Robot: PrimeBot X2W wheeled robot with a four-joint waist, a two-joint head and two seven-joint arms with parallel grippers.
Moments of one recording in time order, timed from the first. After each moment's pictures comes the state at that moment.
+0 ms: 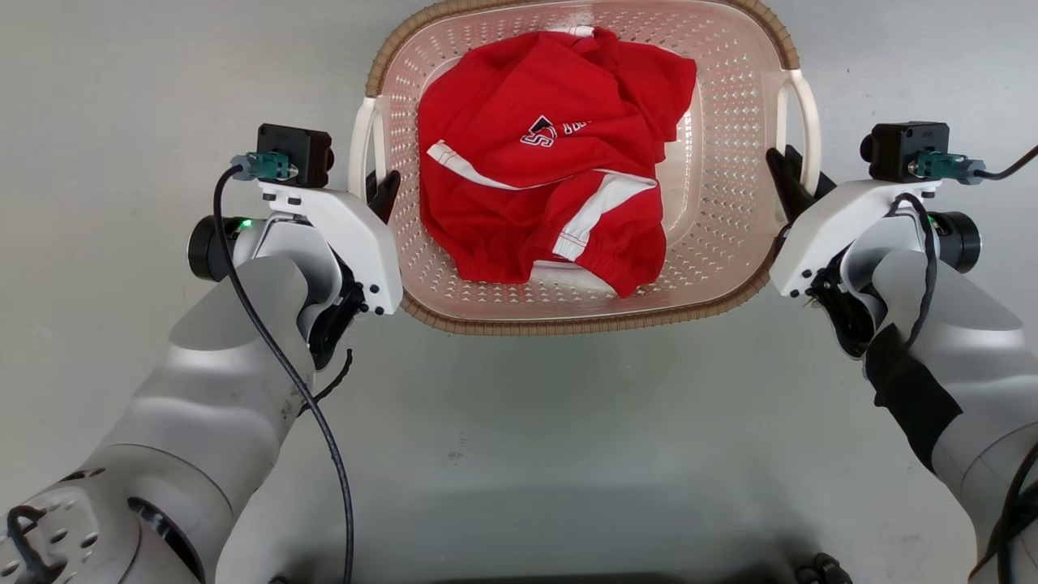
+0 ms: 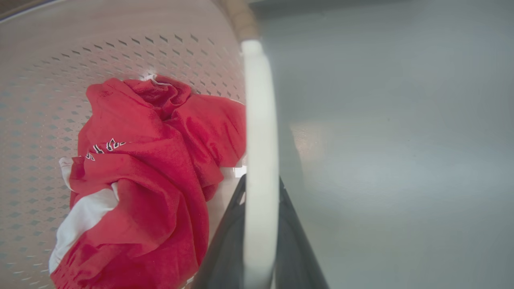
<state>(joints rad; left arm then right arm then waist) -1.12 0.15 -1.23 1.18 -1.26 -0.14 -0.11 -1.03 0.03 1.12 1.21 1.21 0.15 -0.24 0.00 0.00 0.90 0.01</state>
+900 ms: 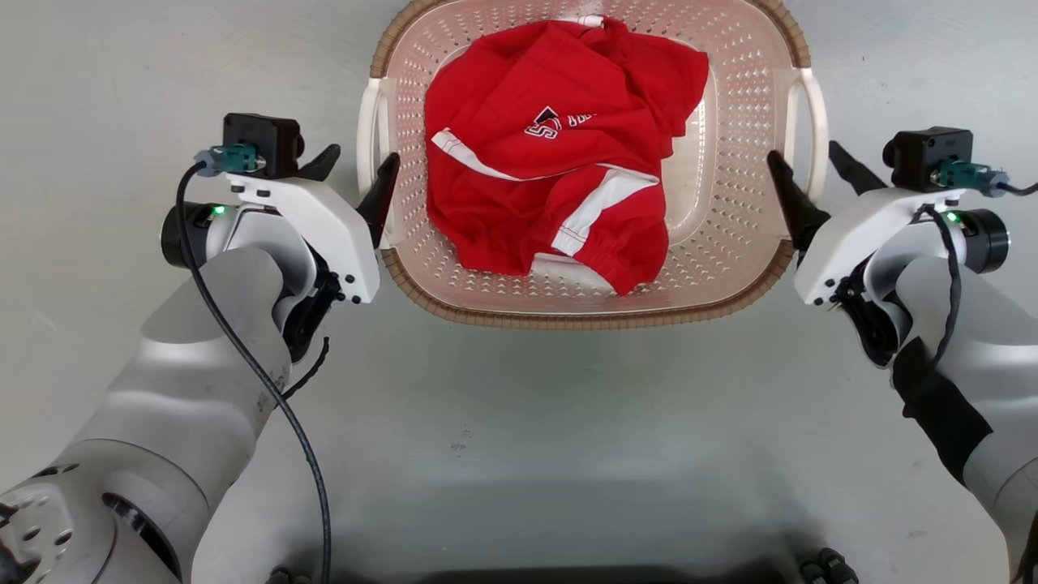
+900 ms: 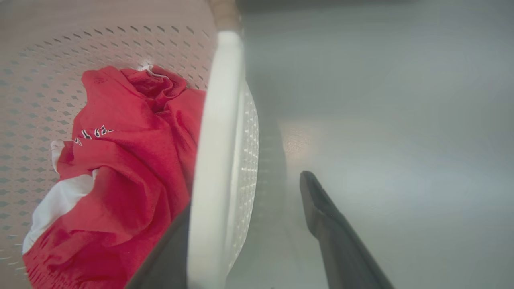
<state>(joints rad) -1.13 0.19 -1.25 1.17 -1.27 -0.14 -0.18 -0.97 -0.04 0.99 1.08 1.02 0.13 -0.25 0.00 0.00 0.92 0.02</state>
